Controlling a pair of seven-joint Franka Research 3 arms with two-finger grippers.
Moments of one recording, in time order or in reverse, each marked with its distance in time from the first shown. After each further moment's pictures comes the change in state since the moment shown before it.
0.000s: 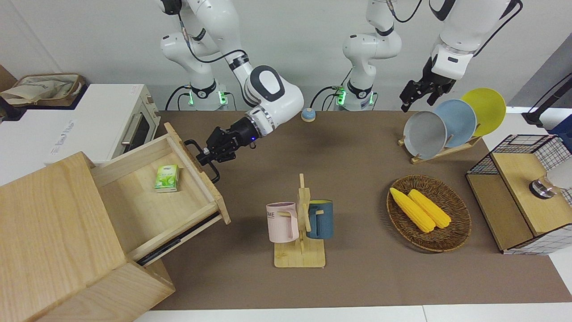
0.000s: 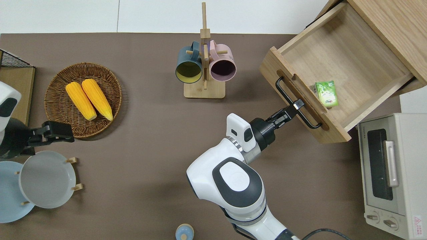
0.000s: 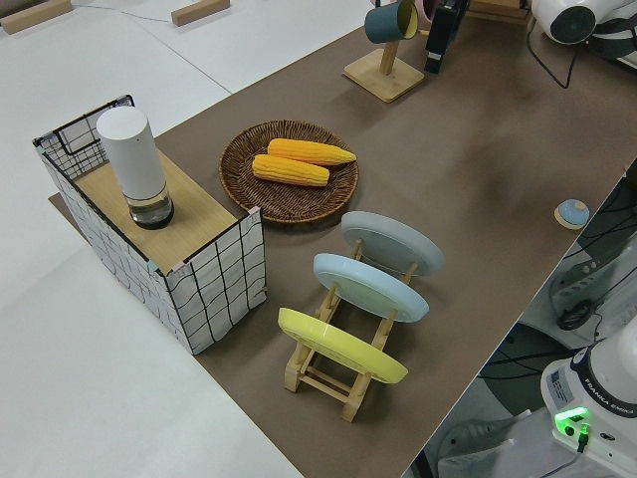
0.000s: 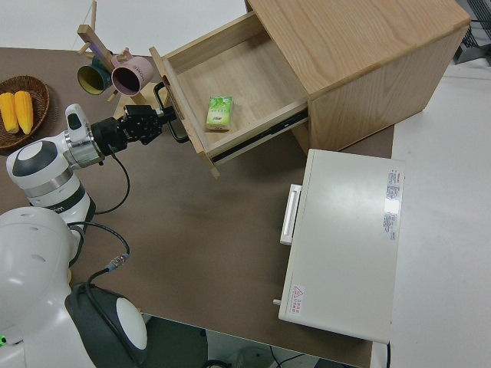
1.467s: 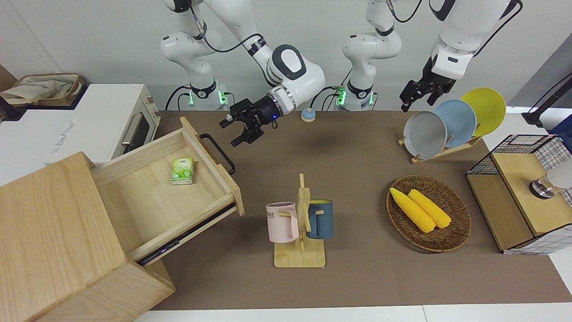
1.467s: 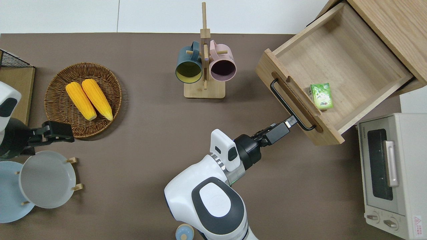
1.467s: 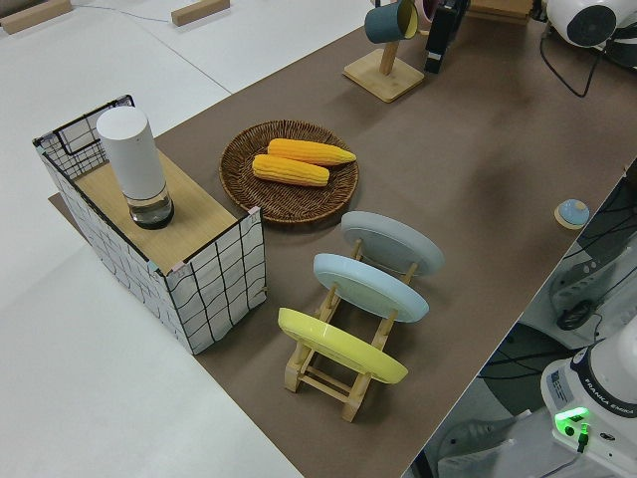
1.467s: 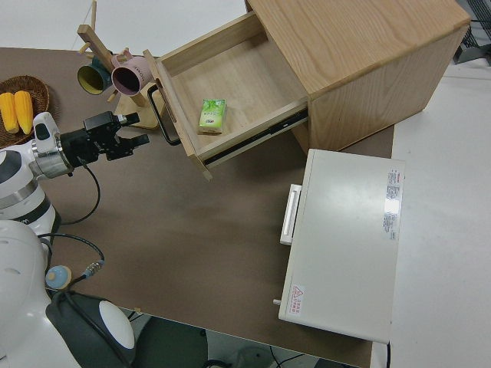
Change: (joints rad) left arm 0.000 0.000 0.000 0.000 0.000 0.000 0.000; right arm 0.047 -0.022 0.072 0.037 0.116 -0.117 0.002
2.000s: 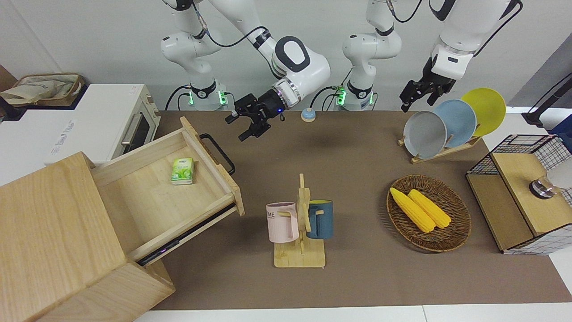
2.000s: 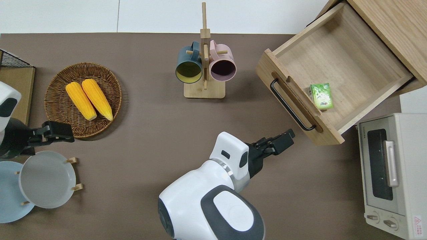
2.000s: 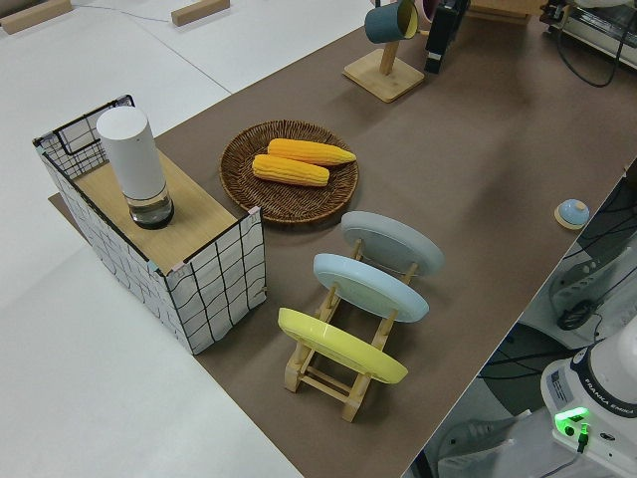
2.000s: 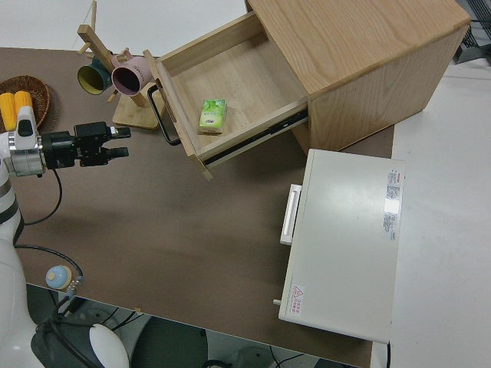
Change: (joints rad) left arm 0.000 0.000 0.000 0.000 0.000 0.000 0.000; right arm 0.011 -0.111 -0.039 0.055 0.339 0.105 -0.034
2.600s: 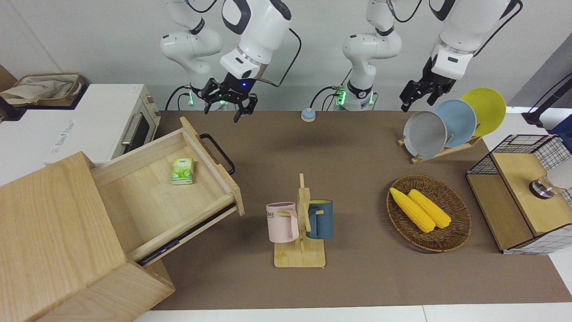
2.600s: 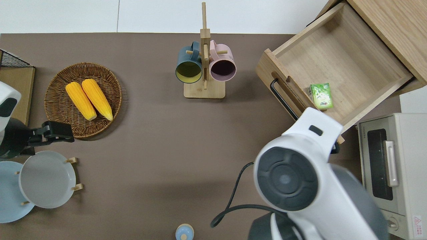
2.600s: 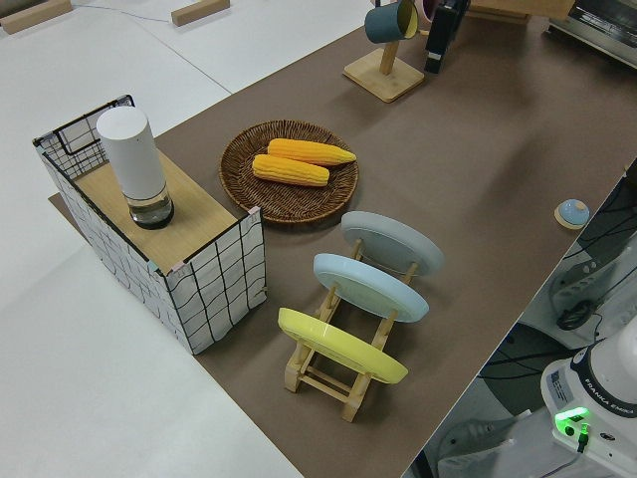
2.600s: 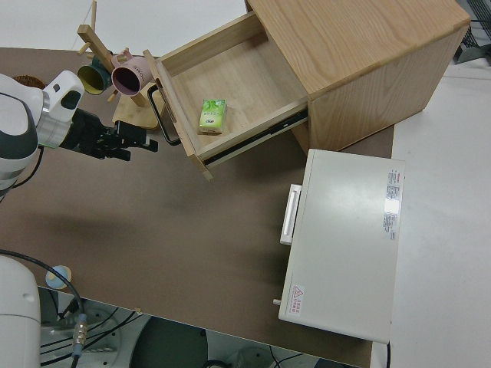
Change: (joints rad) left arm 0.000 0.000 0.000 0.000 0.000 0.000 0.000; right arm -0.208 -0.204 -0.103 0.022 0.610 0.116 -0.194
